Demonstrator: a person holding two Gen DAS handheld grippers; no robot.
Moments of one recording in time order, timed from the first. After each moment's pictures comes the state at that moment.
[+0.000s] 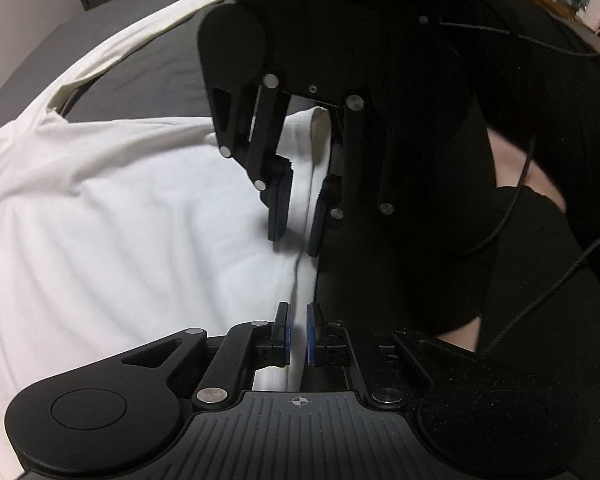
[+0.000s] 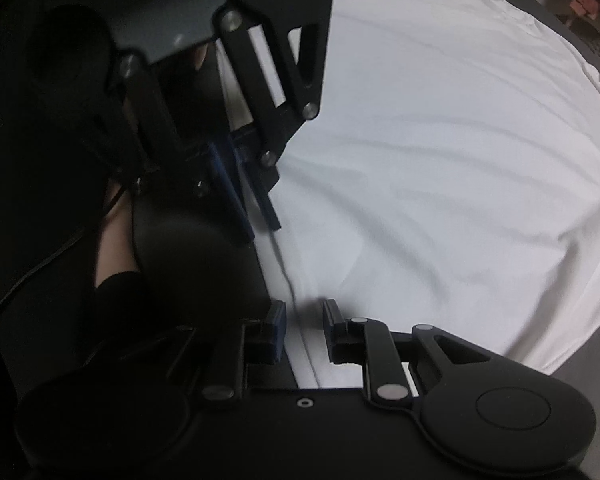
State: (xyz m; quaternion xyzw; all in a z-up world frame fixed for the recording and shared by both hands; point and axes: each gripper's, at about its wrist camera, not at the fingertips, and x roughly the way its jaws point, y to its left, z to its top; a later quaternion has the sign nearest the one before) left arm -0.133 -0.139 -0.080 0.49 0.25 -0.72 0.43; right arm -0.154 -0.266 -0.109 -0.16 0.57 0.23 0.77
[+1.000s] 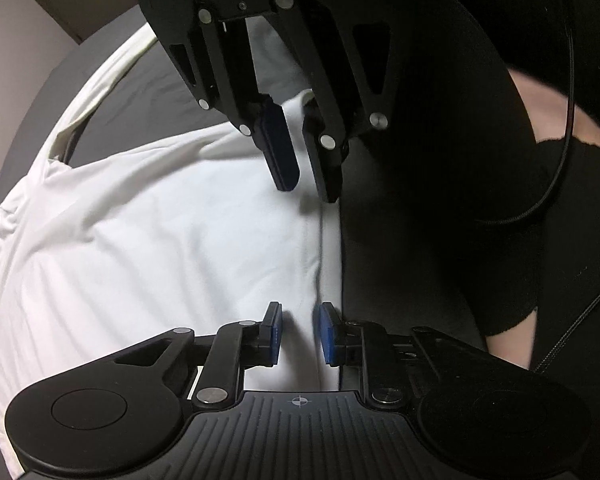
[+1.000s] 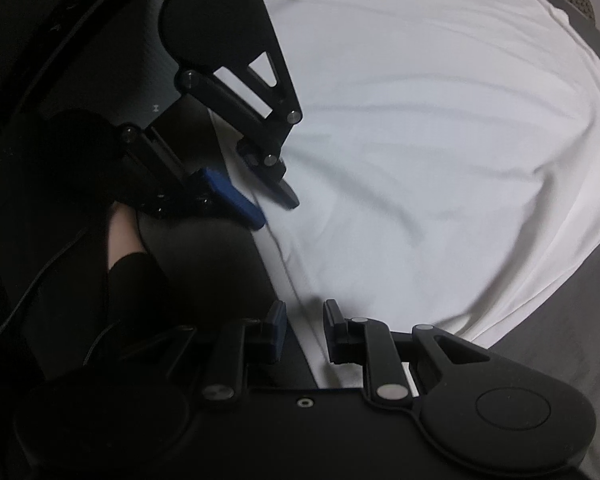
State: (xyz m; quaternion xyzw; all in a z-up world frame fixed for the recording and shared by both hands) left arm -0.180 -0.155 -0.095 0.57 0.15 -0.68 0.44; right arm -0.145 -0.307 -0.098 -0.11 0.60 0.21 0.76
